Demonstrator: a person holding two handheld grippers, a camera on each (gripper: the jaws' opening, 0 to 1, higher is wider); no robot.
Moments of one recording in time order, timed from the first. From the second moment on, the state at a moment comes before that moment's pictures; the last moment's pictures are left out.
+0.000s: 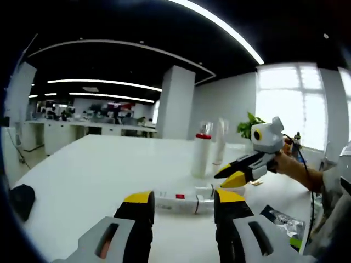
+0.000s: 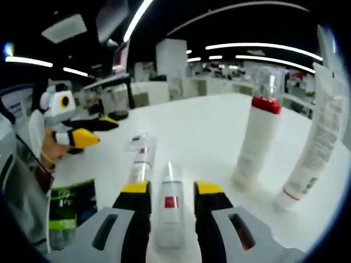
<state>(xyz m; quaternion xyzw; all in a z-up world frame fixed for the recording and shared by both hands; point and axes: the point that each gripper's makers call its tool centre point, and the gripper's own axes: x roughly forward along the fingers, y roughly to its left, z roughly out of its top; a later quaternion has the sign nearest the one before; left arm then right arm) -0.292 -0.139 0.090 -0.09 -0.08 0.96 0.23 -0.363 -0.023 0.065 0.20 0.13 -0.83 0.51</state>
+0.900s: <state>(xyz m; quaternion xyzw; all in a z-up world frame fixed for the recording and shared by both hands) -0.278 -0.134 0.073 -0.10 -0.08 0.96 0.24 -0.374 -0.058 0.032 0.36 0.24 -0.75 0.50</state>
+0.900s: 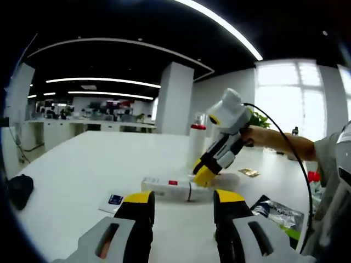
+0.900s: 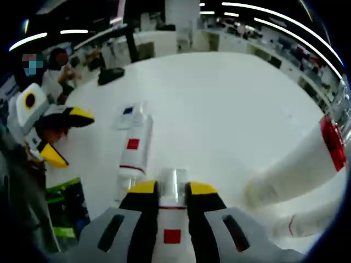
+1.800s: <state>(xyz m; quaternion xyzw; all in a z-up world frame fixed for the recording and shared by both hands) -0.279 -0.140 0.091 -0.06 -0.08 0.96 0.25 -0.382 0.033 0.152 0.11 0.02 -0.91 0.41</state>
